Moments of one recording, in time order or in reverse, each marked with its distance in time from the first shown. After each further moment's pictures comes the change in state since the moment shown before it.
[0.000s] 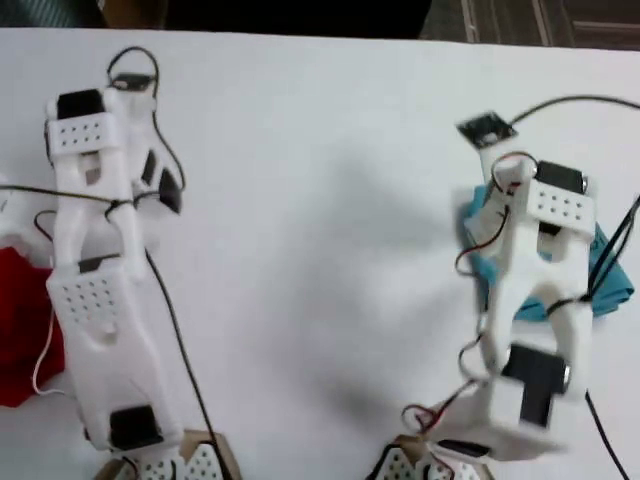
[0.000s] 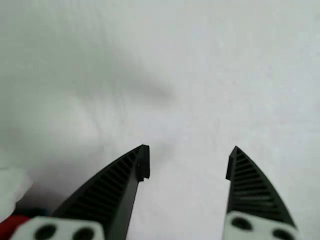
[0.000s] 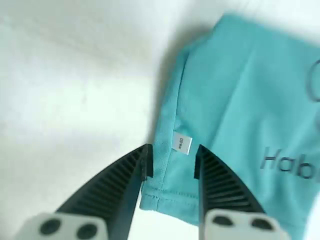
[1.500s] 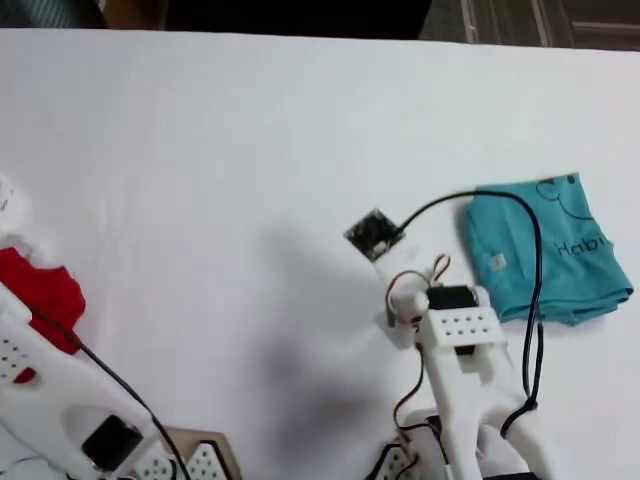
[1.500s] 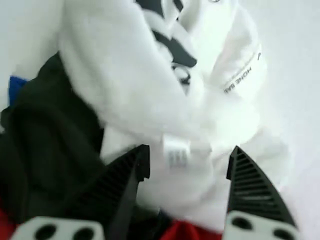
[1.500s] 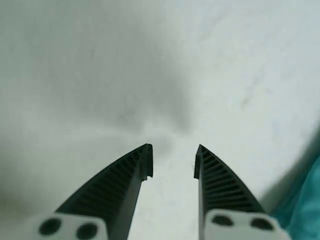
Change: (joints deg) left arm -37.1 -1.5 -1.4 -19.2 -14.3; right arm -22.0 -32.5 55.5 -23.9 -7.8
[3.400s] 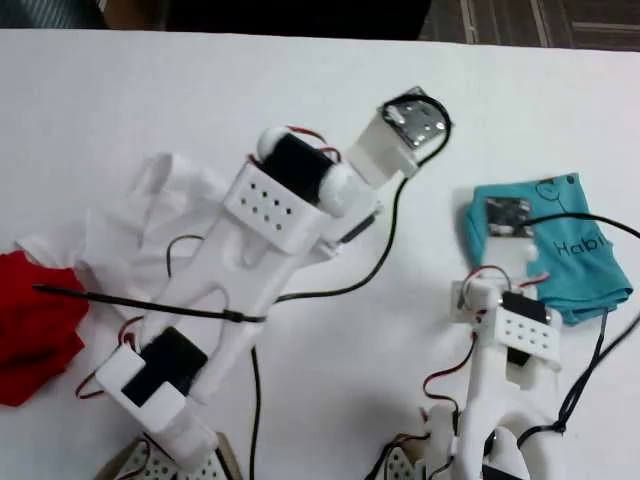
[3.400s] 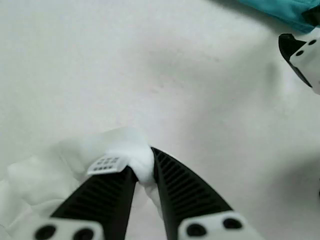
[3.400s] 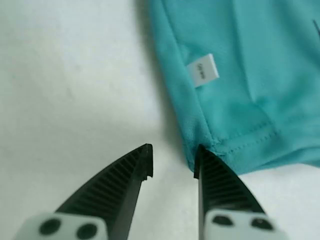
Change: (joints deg) left arm 88.0 -34.0 22.2 13.3 15.6; right arm 28.6 -0.1 0.0 -9.1 -19.1
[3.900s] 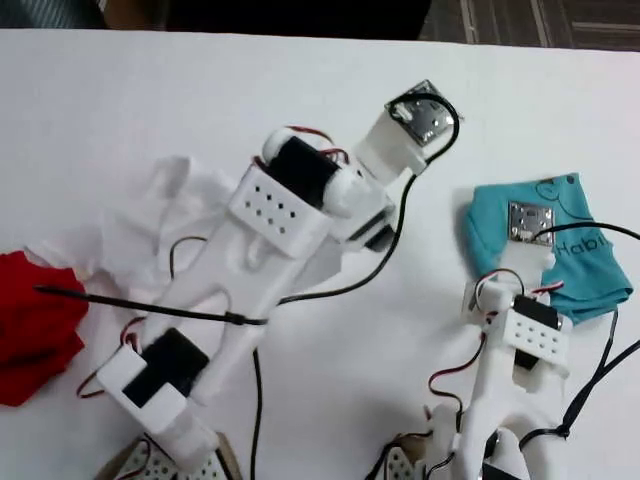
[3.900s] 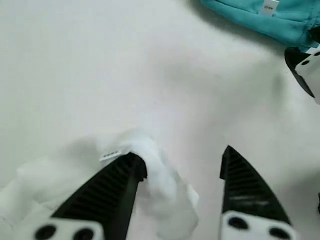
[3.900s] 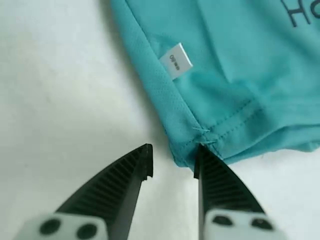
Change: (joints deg) left arm -0.5 -0.1 -0.9 -1.5 1.5; right arm 1.8 0.0 0.0 0.0 -0.6
